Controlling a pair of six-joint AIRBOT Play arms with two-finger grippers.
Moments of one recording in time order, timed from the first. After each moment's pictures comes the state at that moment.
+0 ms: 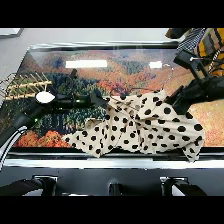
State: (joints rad) left arm -0.35 -1.34 1.09 0.32 -0.86 -1.15; right arm -0.05 -1.06 1.44 -1.13 1.55 0.71
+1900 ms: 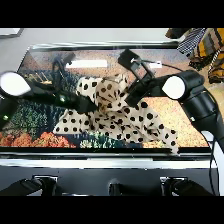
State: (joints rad) left arm -0.42 -1.20 1.33 0.82 -1.26 -1.37; right arm 0.46 -1.18 1.43 -1.38 1.04 1.00
